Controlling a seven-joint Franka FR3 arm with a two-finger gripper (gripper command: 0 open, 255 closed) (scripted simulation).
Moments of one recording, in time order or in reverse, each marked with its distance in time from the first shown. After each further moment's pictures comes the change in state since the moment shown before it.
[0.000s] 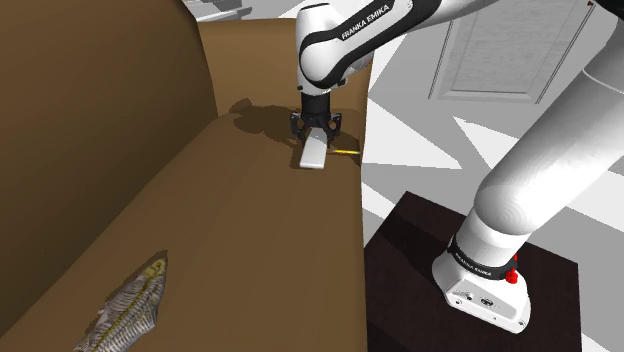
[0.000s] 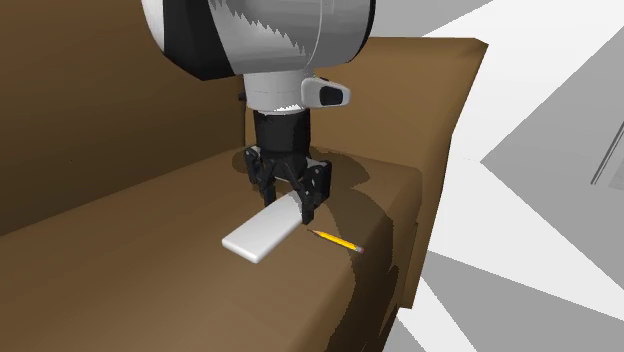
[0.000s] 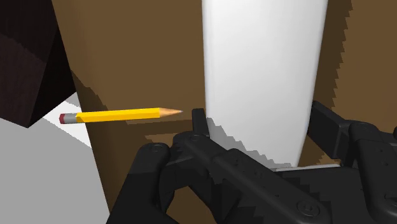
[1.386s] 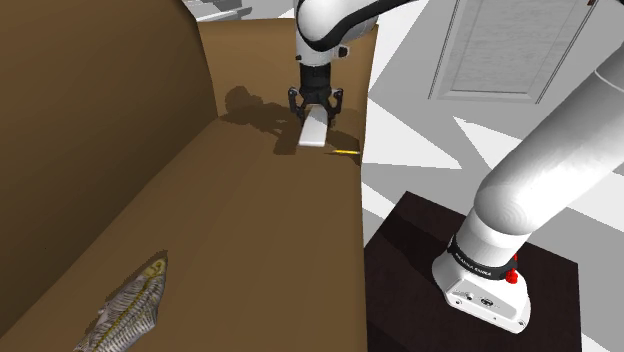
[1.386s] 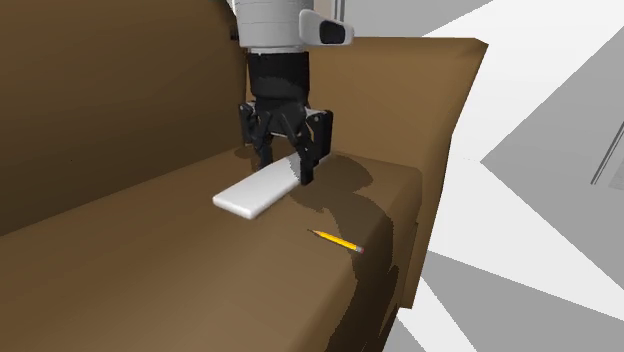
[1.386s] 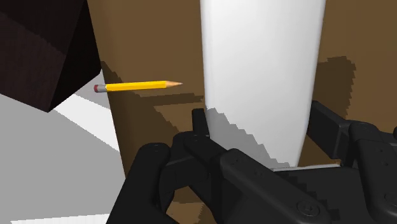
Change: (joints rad) arm 0.001 -0.060 -0.008 0.120 0.010 -0.179 -0.009
